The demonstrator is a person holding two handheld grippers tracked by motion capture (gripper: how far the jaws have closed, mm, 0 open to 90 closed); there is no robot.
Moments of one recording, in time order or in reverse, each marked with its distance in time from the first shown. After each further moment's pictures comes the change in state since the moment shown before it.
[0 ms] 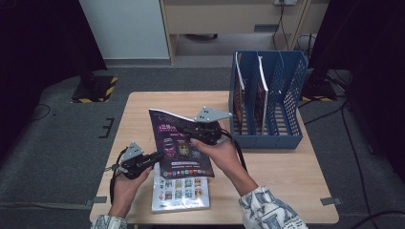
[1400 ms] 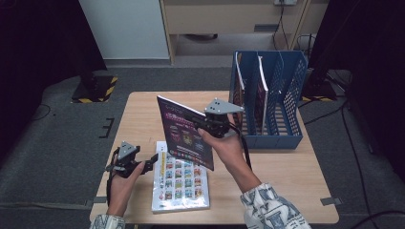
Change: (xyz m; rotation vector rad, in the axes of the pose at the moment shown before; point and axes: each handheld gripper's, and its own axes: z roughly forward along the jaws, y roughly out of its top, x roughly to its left) left arm 0.024 -0.015 0.001 0.003 0.219 -0.106; right arm -0.015 0.016 -0.019 -0.079 -0.080 0.041
